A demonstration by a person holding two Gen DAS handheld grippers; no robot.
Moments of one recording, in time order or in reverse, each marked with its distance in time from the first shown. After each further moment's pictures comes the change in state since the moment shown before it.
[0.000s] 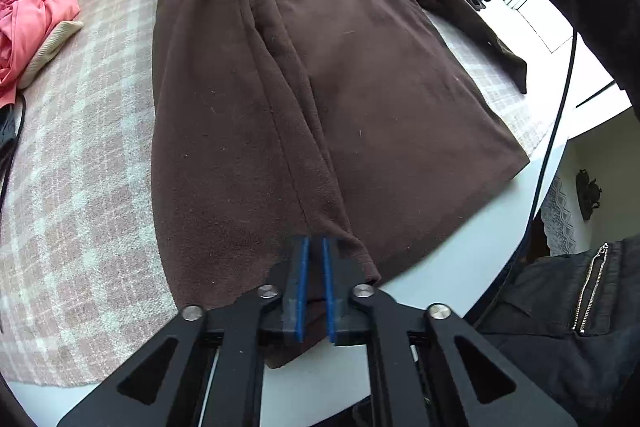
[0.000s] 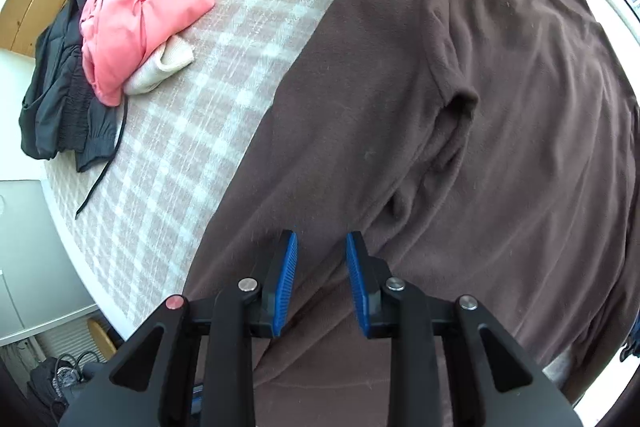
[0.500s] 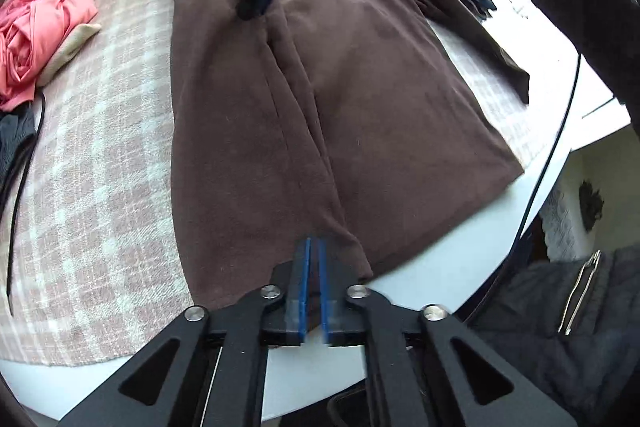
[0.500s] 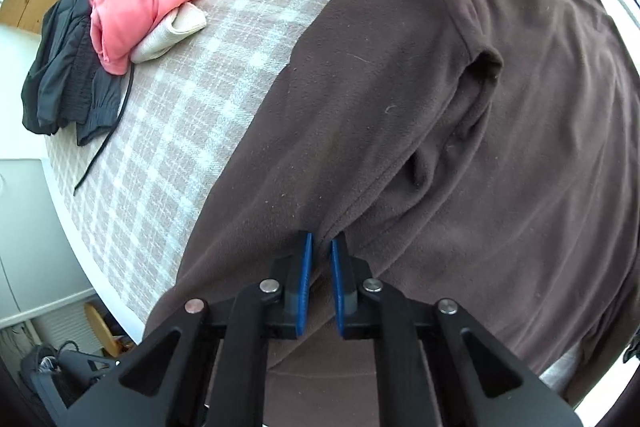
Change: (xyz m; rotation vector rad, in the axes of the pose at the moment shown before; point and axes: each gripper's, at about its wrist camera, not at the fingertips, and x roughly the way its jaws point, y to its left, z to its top) left arm -0.009 -0.009 0.015 -0.029 0.028 0.036; right arm 0.020 0.044 -0.014 -0.064 -0.006 -0.027
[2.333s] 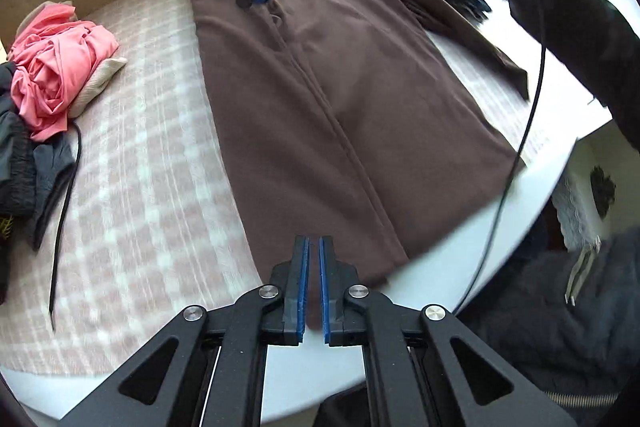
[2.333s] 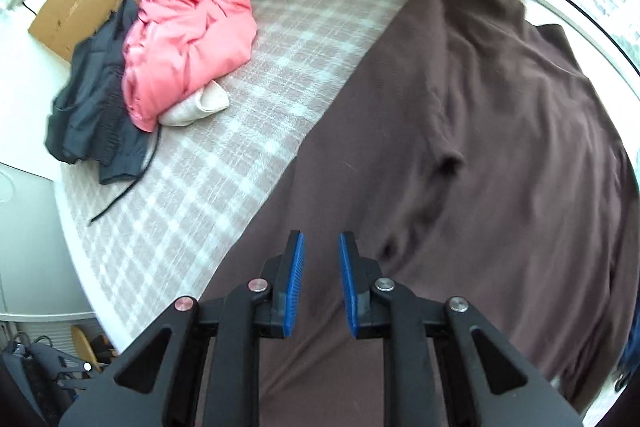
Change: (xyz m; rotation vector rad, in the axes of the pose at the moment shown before) left arm -0.023 0.007 0.011 0.100 -0.063 0.091; right arm 0.046 0.192 0.068 -0.034 -0.239 0.013
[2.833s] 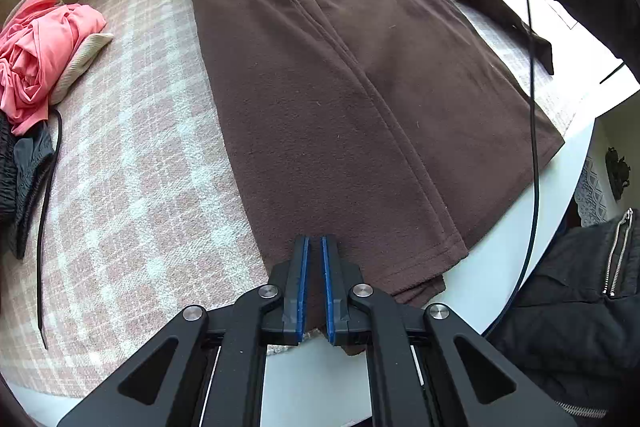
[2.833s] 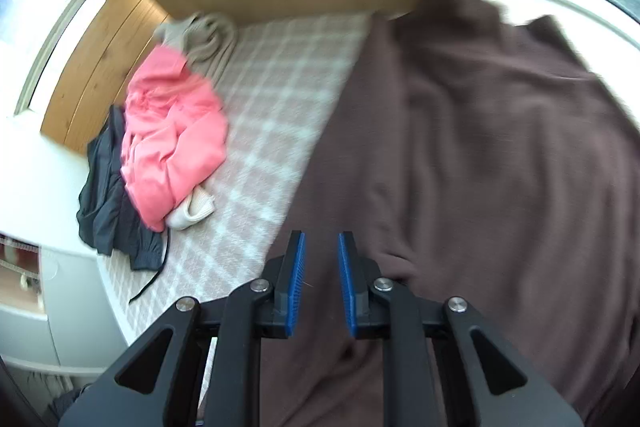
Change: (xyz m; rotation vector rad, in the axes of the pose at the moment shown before) left arm 0.019 0.020 -0.018 0.020 0.061 0.013; right arm -0.029 -0.187 0.008 0.130 -0.094 0.156
